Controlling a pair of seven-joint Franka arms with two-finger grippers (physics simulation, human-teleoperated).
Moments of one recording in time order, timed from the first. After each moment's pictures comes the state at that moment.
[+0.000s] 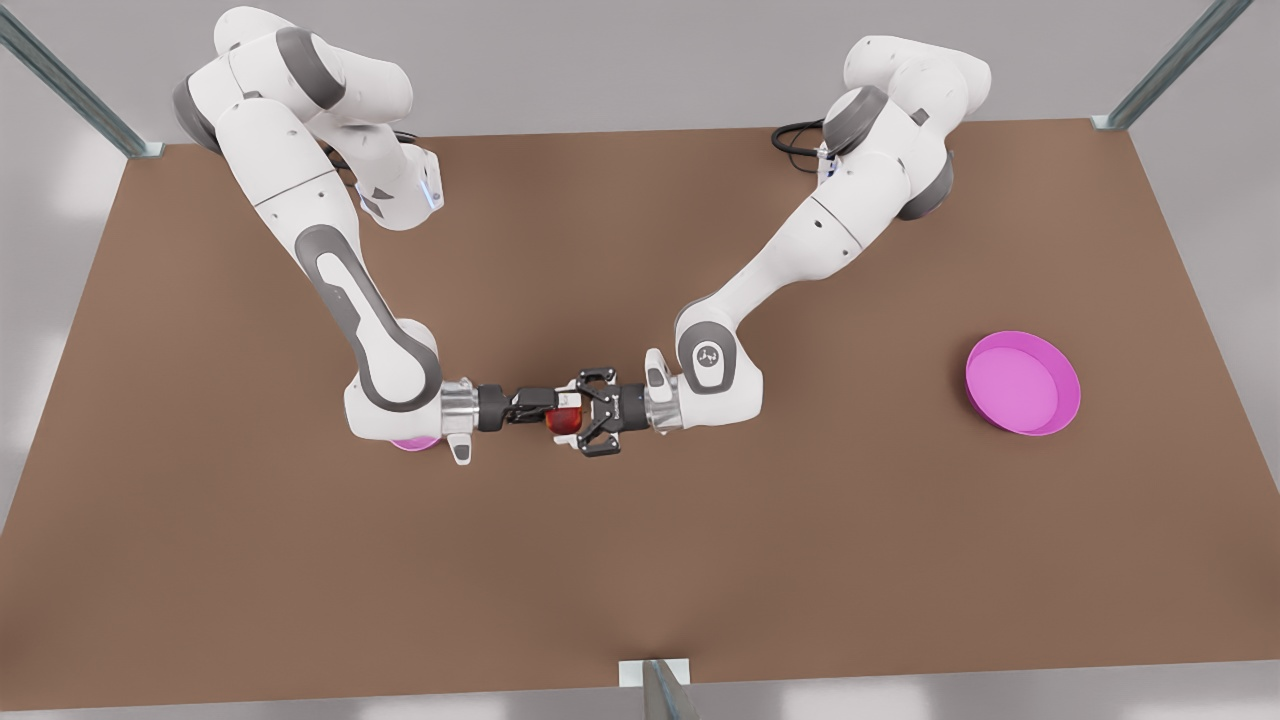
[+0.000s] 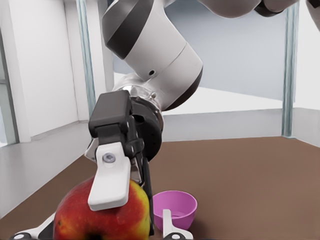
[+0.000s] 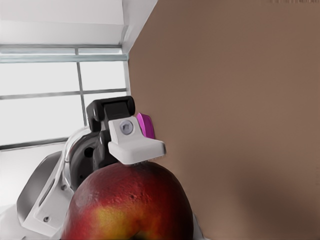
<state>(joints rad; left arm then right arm) -0.35 0.99 -0.55 -1.26 -1.54 2.48 2.34 -0.01 0.55 0.40 -1.83 1.36 2.09 -0.59</state>
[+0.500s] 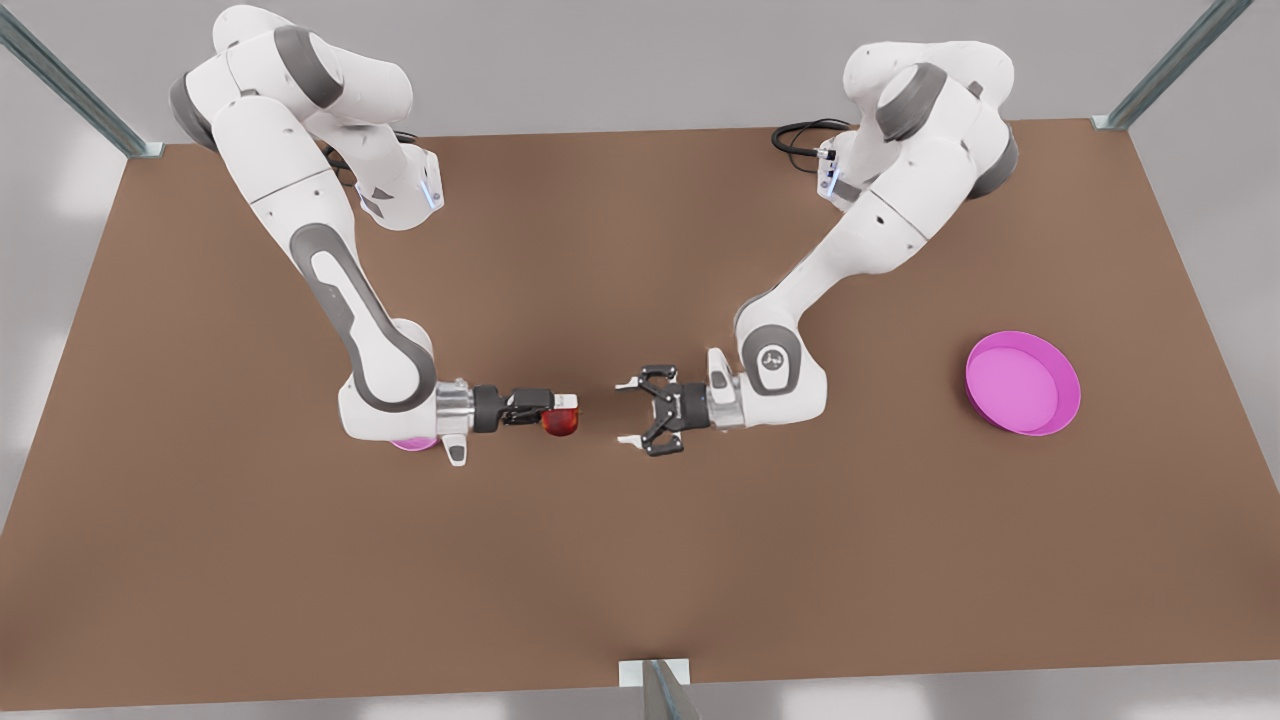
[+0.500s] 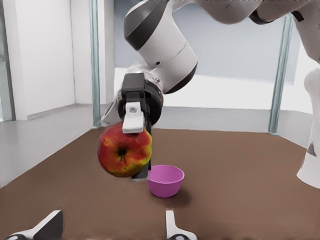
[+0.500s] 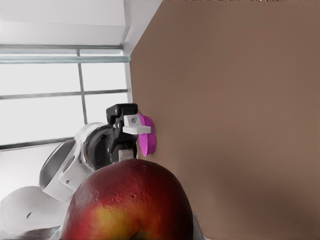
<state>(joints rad) -0.03 0.79 -0.62 -1.65 -1.48 2.39 2.32 -0.02 0.54 0.40 -1.83 1.35 2.08 -0.60</state>
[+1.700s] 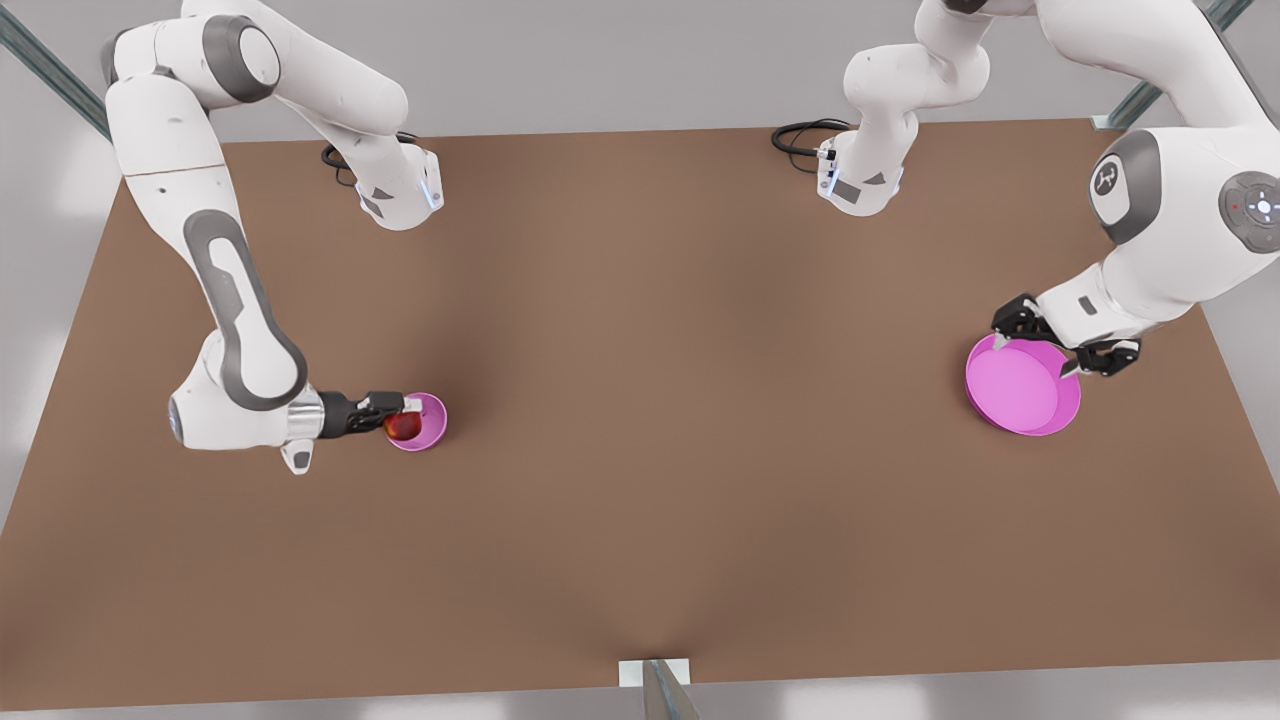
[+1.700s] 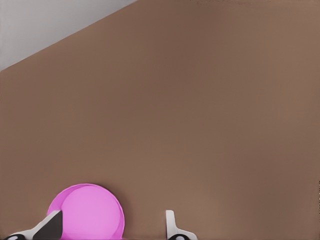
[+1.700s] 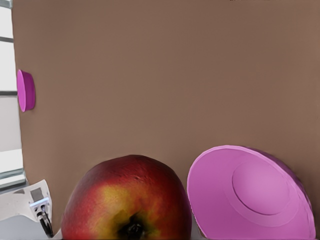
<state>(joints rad) 0.04 0.15 -0.06 -1.47 -0.01 1.61 0.44 -0.41 0.46 0.39 -1.92 0.62 1.94 -0.58</state>
